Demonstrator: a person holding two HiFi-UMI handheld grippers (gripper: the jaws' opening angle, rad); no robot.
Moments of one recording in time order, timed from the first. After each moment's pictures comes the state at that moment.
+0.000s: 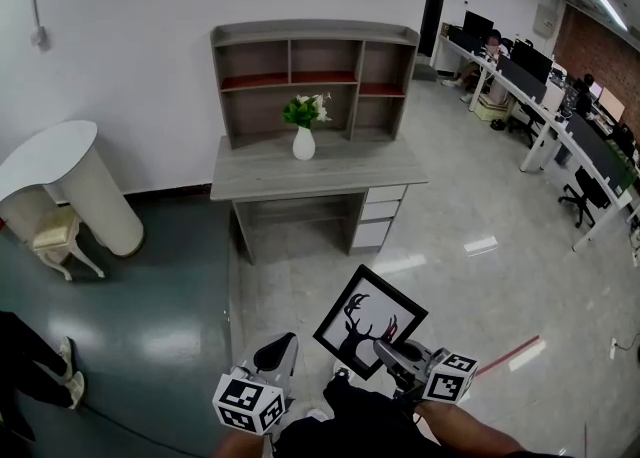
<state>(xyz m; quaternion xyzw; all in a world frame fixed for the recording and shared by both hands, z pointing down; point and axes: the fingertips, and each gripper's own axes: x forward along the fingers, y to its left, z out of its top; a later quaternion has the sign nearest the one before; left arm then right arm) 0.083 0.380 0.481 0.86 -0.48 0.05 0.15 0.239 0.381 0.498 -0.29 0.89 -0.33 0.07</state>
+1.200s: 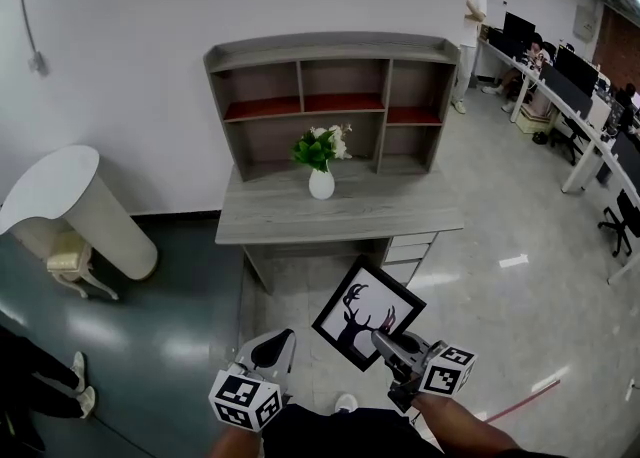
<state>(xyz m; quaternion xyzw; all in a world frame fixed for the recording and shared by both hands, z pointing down) 0.091 0.142 0.458 0.83 -0.54 0.08 0.14 0.244 0.114 0.488 -0.23 0.91 -0.34 0.09</state>
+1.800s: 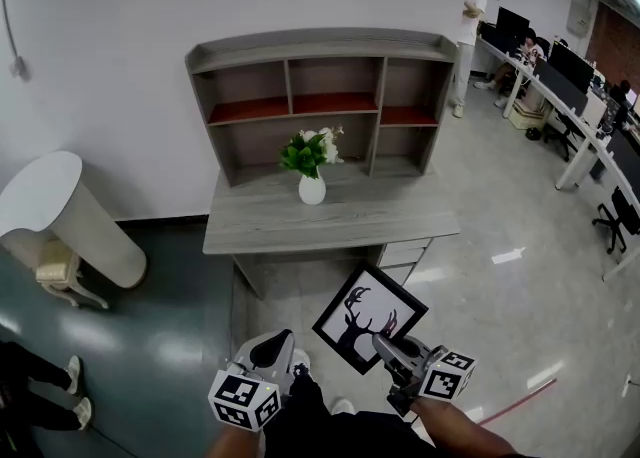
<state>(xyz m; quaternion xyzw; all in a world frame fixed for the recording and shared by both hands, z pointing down) 0.091 0.086 0.472 0.84 -0.52 0.08 0.16 0.250 0.070 0.500 -0.26 0.89 -0.35 0.09</state>
